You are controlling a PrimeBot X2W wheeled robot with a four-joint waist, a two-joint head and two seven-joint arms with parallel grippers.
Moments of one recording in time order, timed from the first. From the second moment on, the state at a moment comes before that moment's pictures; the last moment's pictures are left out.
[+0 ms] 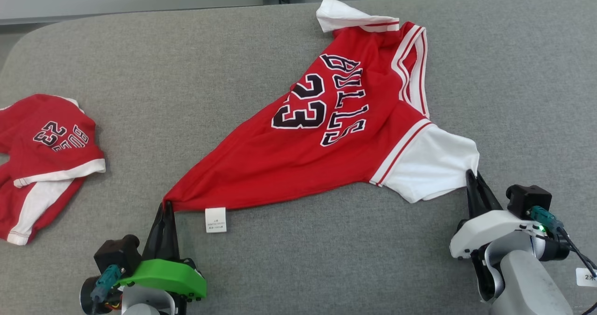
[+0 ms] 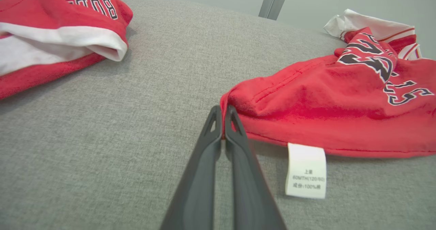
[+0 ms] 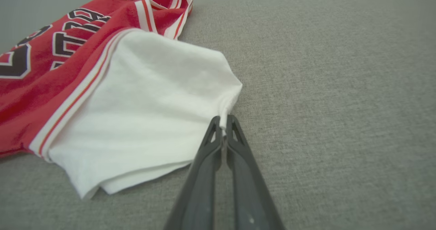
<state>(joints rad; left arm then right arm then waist) -0.12 0.05 -0.10 0.40 -0.35 -0.01 -0.26 -0.30 -0.05 -0.09 0.63 0.15 0.13 -0.26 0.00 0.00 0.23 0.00</state>
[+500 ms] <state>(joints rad) -0.30 0.05 -0.06 0.27 -0.29 -0.11 -0.26 -0.44 -0.05 -0.07 0.35 0.37 0.13 -0.26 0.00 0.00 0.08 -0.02</state>
